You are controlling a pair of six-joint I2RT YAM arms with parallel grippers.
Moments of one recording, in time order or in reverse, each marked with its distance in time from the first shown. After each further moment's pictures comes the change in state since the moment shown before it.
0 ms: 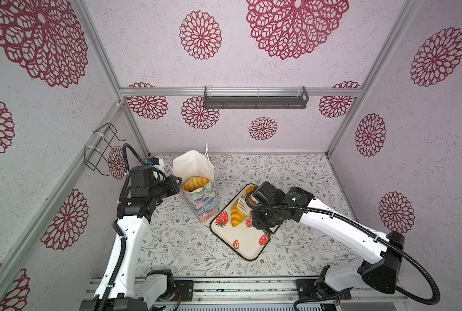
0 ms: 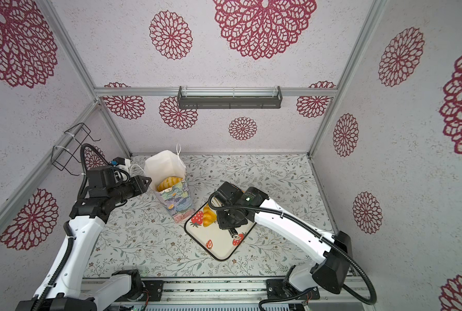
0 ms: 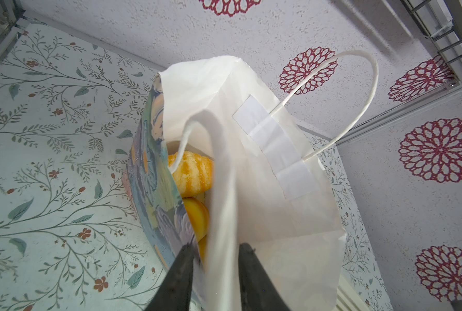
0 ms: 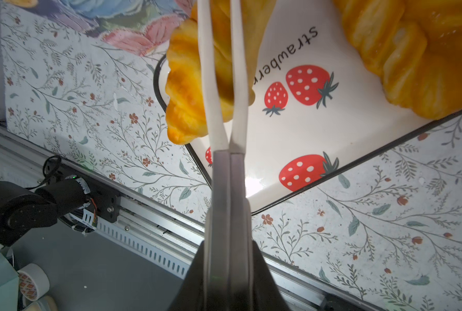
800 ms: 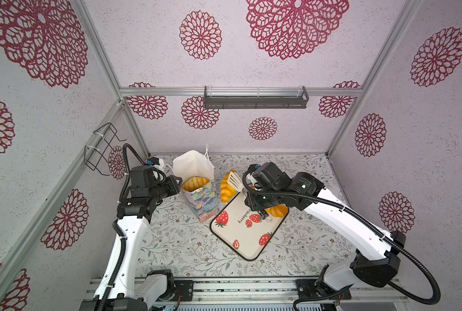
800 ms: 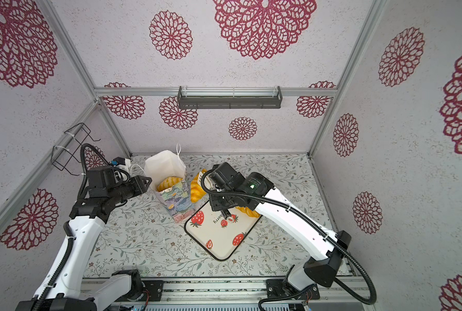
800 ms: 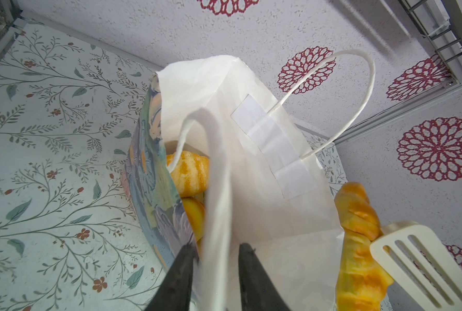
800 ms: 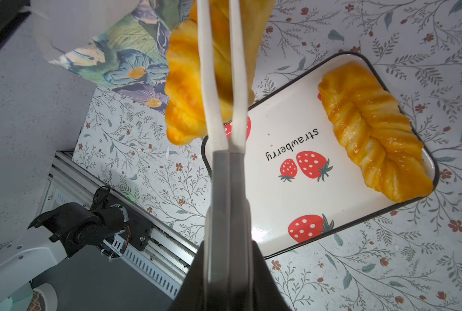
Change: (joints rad) left arm -0.002 -0.002 0.000 0.000 0.004 0.000; right arm -0.002 0.081 0.349 -0.045 0.067 -0.097
